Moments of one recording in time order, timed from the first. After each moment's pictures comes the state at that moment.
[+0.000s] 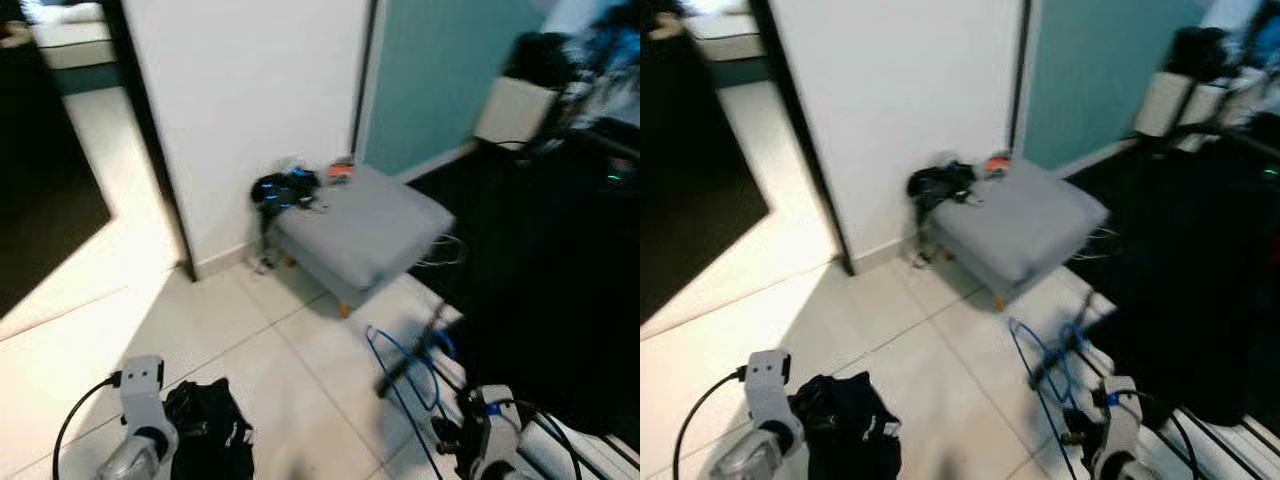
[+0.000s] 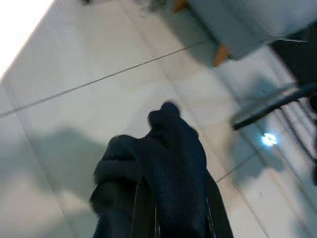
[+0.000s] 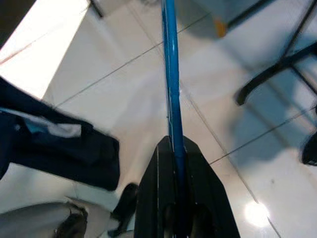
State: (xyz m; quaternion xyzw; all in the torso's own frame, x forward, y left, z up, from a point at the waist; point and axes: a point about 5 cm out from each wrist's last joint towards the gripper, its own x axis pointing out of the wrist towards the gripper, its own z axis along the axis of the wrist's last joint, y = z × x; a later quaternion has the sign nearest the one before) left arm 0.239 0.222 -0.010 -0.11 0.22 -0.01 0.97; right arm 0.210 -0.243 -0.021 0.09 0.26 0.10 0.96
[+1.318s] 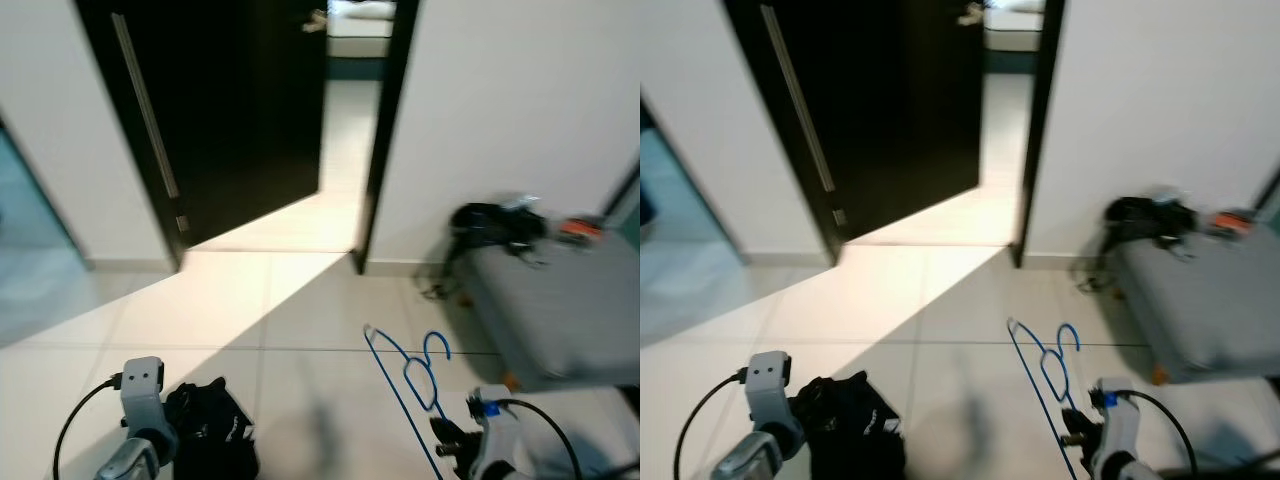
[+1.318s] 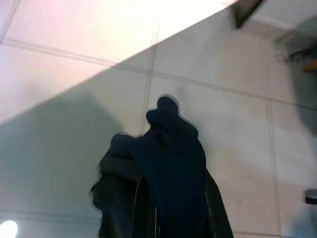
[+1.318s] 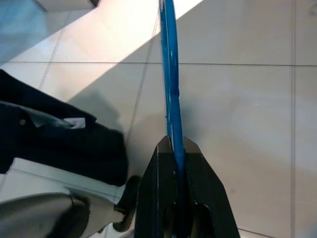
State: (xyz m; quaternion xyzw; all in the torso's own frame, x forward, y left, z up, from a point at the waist) left arm 0.236 0.224 -0.015 -0.11 0.23 0.00 0.97; right arm 0.206 -0.241 -0.023 0.08 0.26 0.11 0.96
